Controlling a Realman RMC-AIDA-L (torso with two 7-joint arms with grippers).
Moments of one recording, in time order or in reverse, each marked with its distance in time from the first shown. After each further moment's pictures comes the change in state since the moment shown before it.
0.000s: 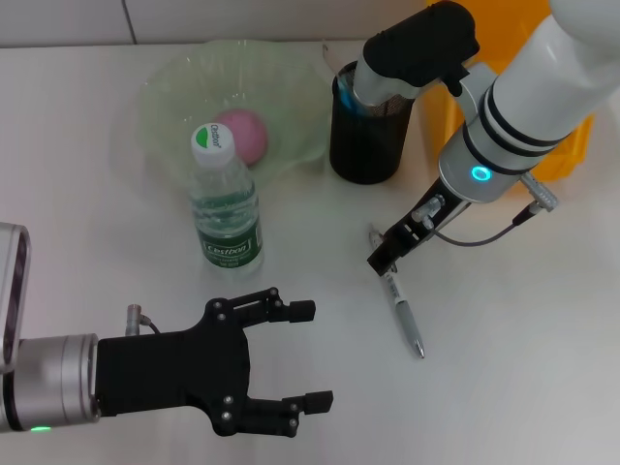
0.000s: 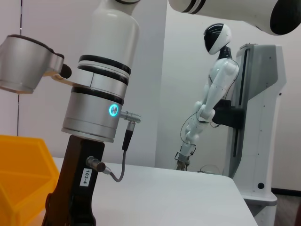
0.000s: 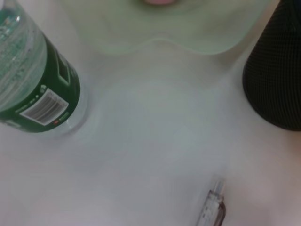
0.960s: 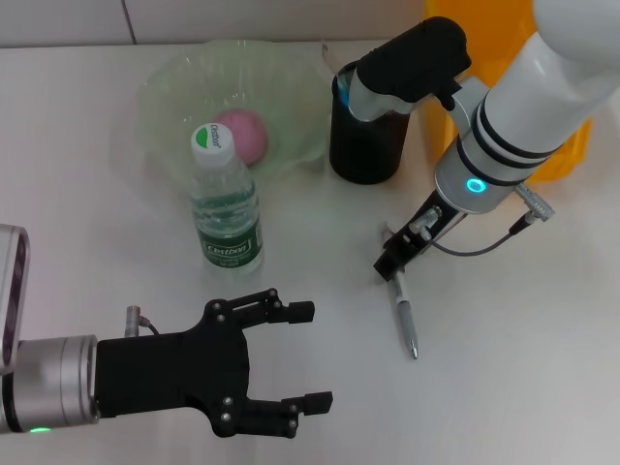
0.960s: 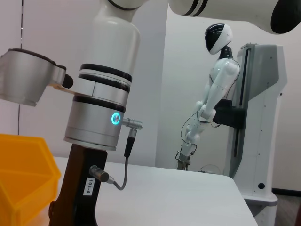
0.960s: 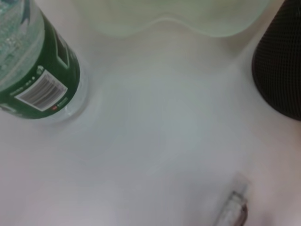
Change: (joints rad) left arm 0.003 0.000 0.000 0.000 0.000 0.000 0.000; right arm 0.010 0.000 -0.040 0.044 0.016 0.028 0.000
